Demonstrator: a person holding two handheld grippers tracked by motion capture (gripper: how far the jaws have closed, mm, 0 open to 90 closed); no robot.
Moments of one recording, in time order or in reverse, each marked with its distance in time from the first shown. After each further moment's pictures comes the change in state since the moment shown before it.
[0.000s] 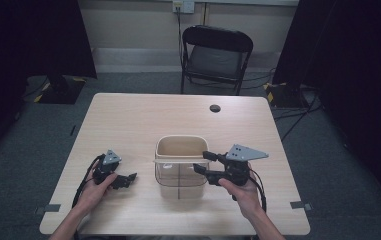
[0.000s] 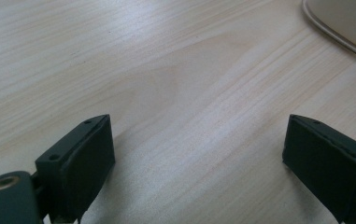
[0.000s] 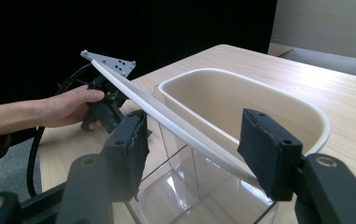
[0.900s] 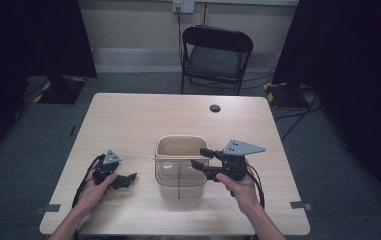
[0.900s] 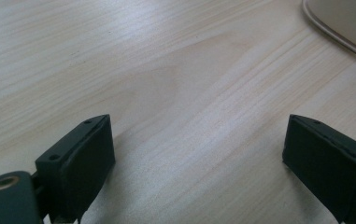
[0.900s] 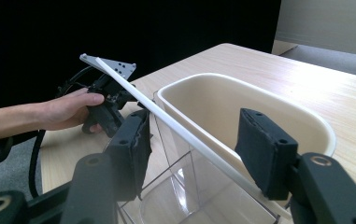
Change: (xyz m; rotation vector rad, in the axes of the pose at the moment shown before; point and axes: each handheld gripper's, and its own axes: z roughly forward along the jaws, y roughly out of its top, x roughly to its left) left arm 0.000 0.000 0.000 0.001 -0.001 -0.001; right arm -0.004 0.009 0.008 0.016 0.016 0.006
